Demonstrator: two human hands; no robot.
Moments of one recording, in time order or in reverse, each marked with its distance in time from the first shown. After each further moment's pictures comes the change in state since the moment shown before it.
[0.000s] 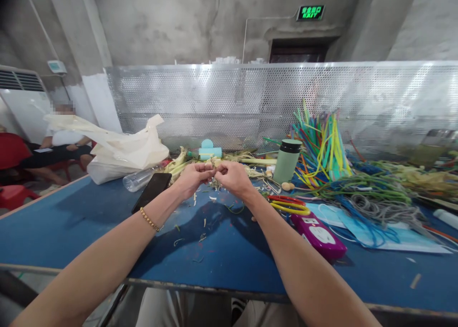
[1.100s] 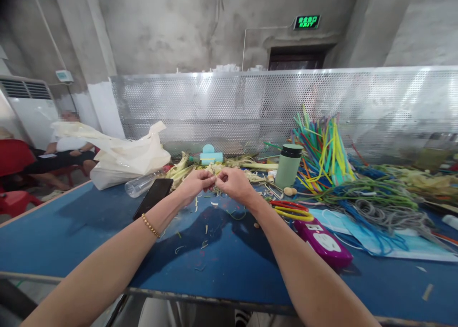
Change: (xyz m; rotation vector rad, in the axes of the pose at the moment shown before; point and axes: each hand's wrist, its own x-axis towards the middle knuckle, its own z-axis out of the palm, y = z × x) left_hand -0.002 0.007 0.000 0.218 -0.064 -0.023; right_hand -0.001 0.002 -0.005 0.081 -0.111 -0.026
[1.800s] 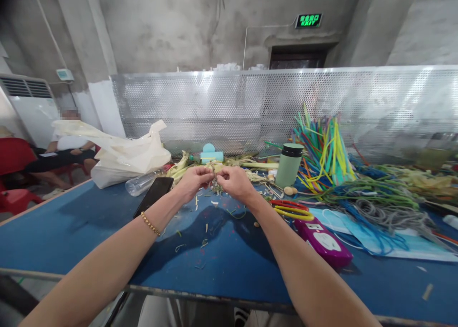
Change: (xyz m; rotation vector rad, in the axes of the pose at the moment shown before) left_hand -0.001 0.005 -0.002 -0.172 0.060 -0.007; right_hand -0.001 -0.004 0.000 0.065 0.001 0.029
